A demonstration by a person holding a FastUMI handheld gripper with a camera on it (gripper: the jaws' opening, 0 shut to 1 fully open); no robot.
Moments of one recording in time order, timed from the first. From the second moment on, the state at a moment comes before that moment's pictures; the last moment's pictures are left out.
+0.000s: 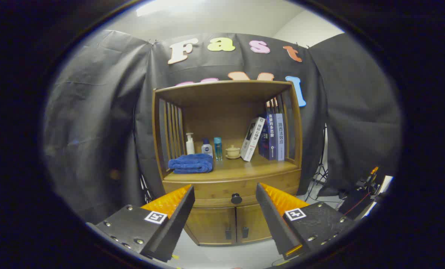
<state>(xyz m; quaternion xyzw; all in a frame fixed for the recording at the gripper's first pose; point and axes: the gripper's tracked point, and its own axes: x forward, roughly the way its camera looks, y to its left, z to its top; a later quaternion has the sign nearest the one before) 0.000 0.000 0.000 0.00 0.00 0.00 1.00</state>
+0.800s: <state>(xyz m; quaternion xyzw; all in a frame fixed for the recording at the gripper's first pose) 0.008 0.006 -0.022 -0.02 0.01 0.01 1.00</state>
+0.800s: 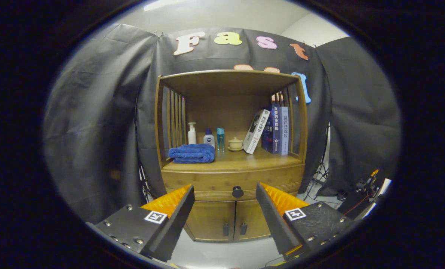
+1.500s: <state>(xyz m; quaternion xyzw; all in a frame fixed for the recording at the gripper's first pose) 0.012 0.004 -0.039 -0.02 0.02 0.00 1.00</state>
